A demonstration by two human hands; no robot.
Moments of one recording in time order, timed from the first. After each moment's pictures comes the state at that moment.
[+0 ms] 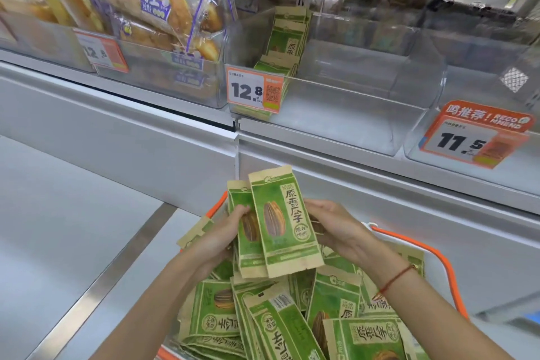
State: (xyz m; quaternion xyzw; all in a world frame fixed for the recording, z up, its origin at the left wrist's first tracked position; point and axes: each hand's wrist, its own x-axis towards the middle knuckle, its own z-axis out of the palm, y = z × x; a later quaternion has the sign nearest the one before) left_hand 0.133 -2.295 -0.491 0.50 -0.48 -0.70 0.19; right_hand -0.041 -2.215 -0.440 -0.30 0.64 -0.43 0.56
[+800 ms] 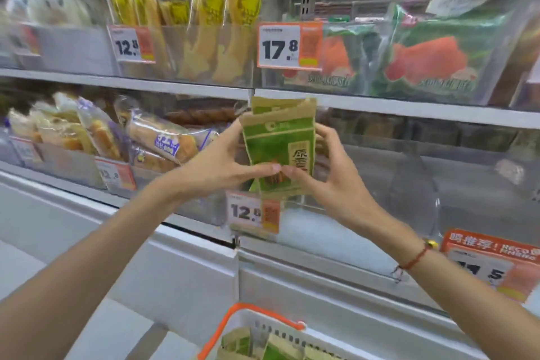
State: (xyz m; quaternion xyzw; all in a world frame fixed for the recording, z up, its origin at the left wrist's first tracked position) left_hand 0.098 -2.402 -0.242 0.20 -0.83 -0.39 0.35; right_hand -0.075 -2.318 -0.270 -0.67 0.51 -0.53 0.11
